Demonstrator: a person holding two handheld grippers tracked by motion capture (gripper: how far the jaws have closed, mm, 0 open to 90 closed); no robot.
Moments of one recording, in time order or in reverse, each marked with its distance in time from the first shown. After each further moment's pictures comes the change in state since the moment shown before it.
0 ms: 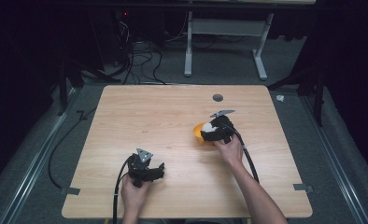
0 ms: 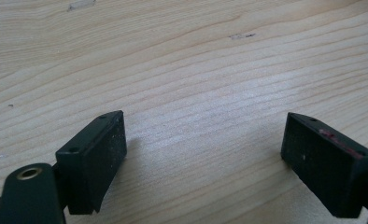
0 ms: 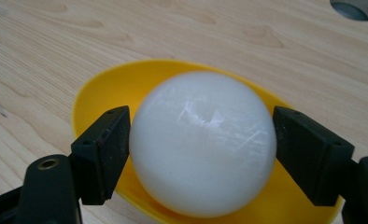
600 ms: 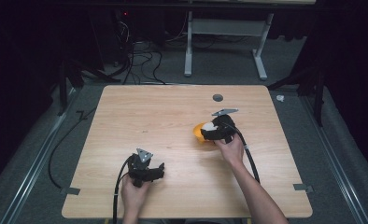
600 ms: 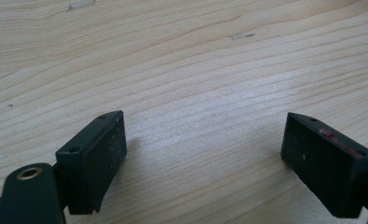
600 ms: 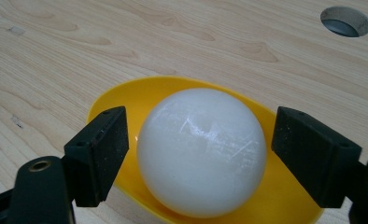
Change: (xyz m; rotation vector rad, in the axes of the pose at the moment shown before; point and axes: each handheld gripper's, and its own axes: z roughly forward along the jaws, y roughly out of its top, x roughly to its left) left arm 0.000 0.000 0.000 0.000 0.000 0.000; right arm -0.001 0.002 -0.009 -0.042 0.008 0.009
